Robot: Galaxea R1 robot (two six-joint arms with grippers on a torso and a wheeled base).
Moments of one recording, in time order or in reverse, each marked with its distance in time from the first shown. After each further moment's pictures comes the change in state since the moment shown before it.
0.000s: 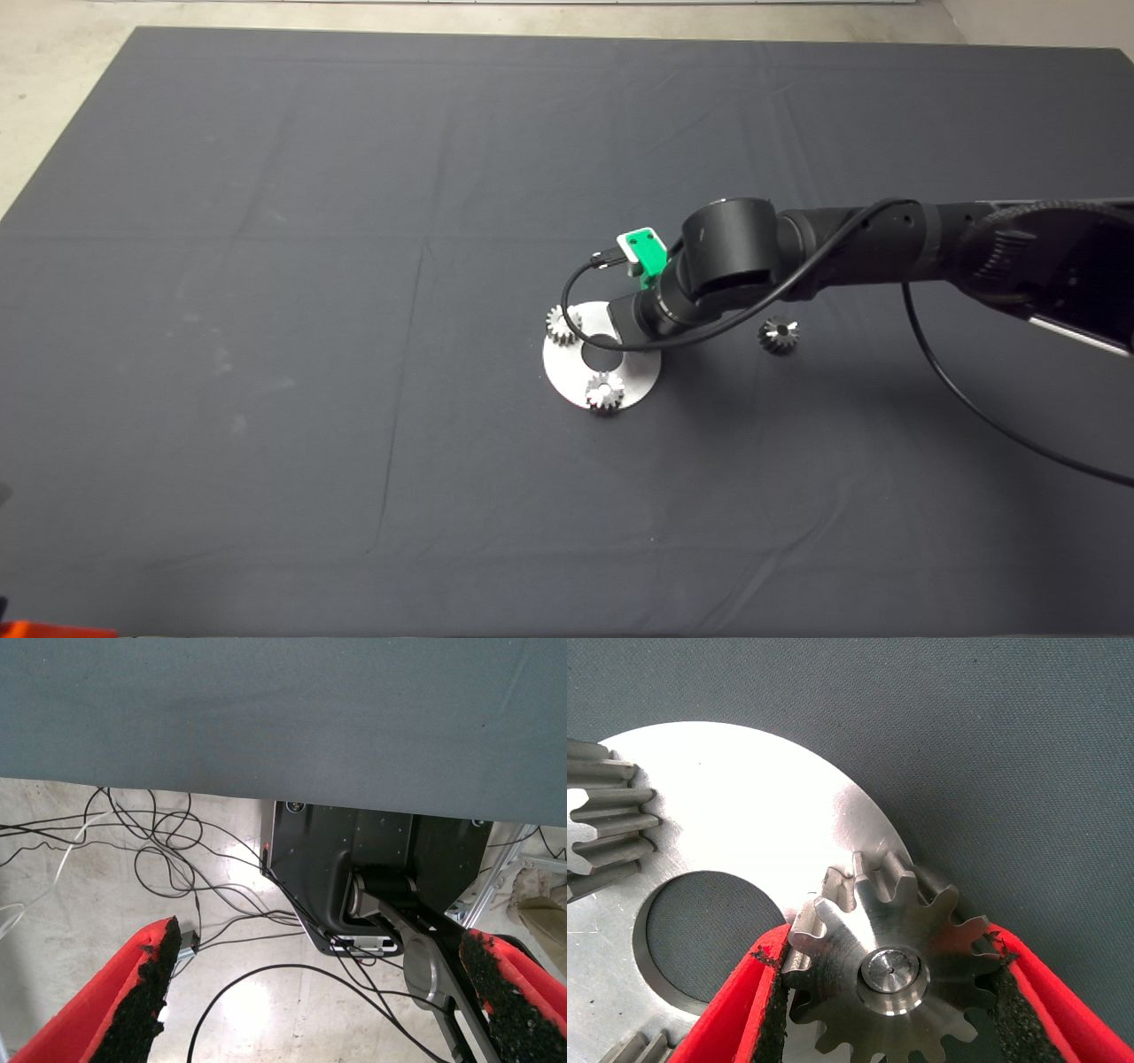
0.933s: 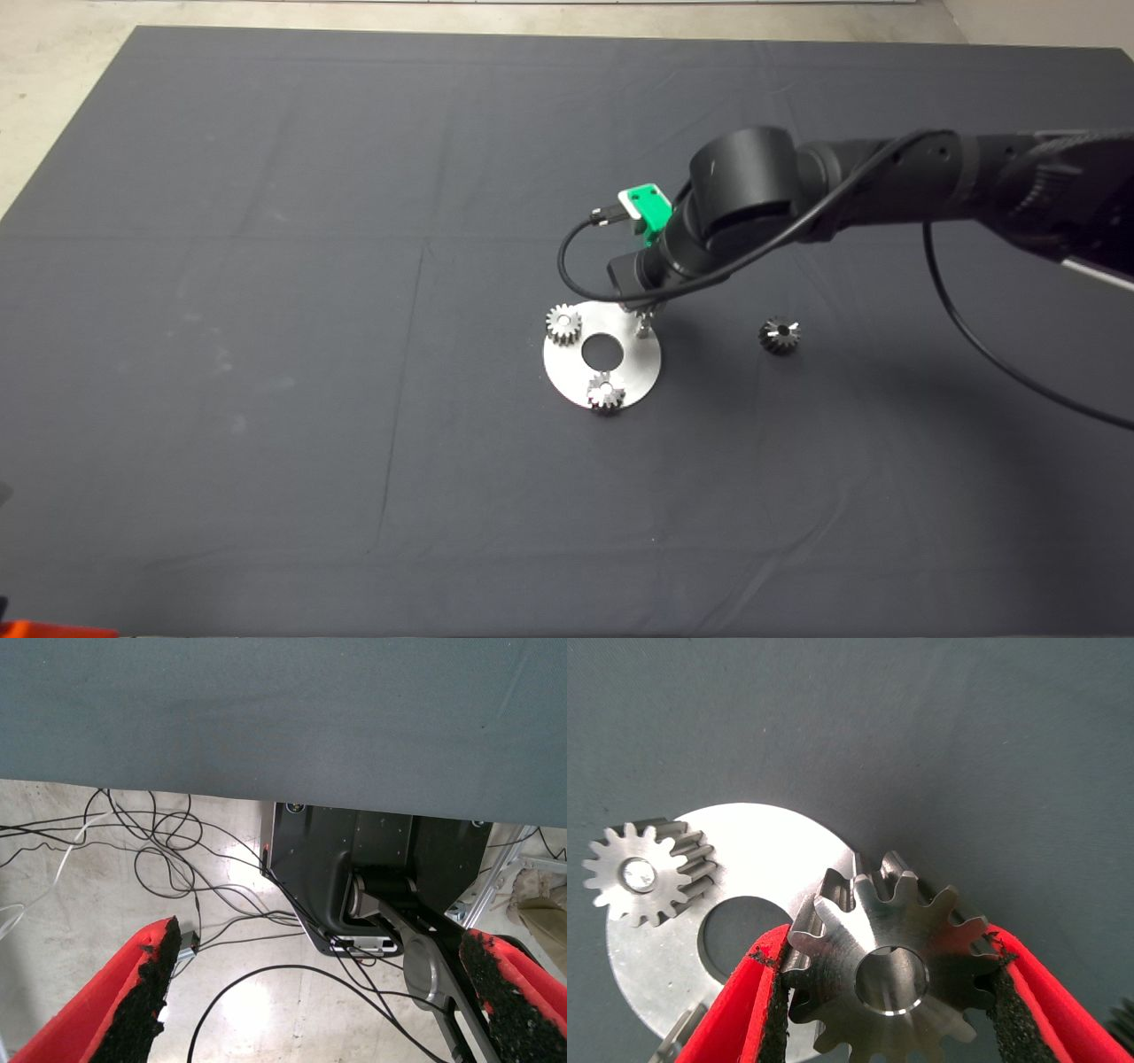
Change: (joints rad) left arm 0.000 0.001 0.000 0.001 -0.001 0.000; right arm 0.155 0.005 0.002 0.141 0.007 0.013
